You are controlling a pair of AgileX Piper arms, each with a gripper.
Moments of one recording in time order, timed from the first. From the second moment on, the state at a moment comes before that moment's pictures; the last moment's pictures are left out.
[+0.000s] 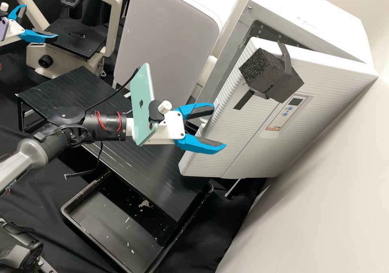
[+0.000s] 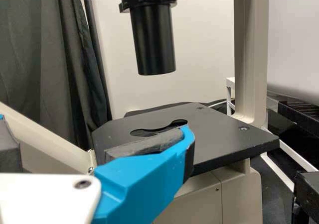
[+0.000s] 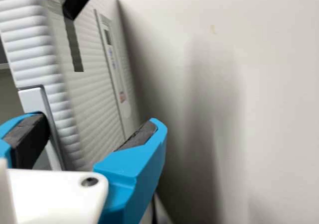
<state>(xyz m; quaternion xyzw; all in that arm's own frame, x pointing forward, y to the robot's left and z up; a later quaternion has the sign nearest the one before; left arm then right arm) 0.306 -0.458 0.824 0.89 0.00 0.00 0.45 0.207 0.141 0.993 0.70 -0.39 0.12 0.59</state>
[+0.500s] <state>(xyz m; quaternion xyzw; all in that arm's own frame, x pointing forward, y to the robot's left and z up) 0.306 -0.458 0.824 0.89 0.00 0.00 0.45 0.187 0.127 1.009 0.66 -0.50 0.12 0.54</state>
